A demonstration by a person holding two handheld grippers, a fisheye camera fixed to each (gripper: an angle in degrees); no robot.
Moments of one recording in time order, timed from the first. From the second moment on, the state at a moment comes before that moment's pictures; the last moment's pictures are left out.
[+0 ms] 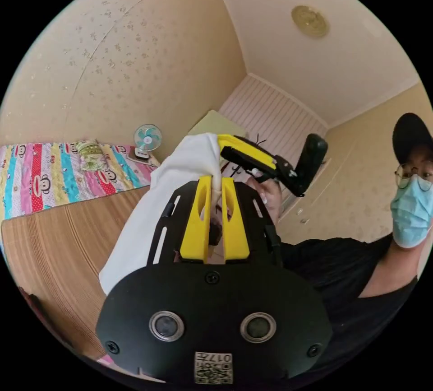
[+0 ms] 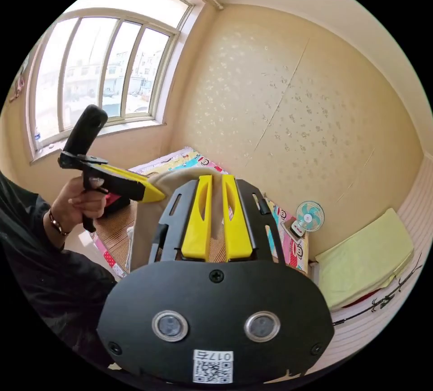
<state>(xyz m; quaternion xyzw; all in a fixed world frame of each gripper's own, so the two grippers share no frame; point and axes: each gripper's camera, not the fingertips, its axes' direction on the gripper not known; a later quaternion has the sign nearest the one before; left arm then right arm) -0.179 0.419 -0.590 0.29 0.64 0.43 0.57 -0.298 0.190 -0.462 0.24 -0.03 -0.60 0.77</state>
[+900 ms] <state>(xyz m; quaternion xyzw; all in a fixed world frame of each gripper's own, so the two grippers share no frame) -0.236 0.462 -0.662 0.14 0.67 0.67 0.28 -0.103 0.128 -0.114 -0.35 -0.73 -0.39 0.44</state>
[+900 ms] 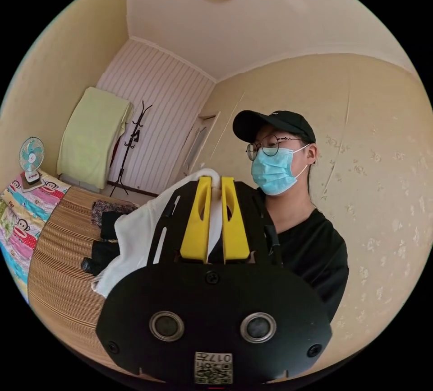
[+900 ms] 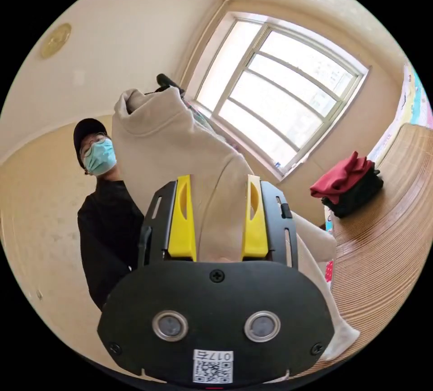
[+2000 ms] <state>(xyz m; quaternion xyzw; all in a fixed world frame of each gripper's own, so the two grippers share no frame) -0.438 0.404 -0.671 0.60 0.50 0.22 0.58 -0.017 0.128 -0.563 0.48 -0.21 -0.45 0.72</state>
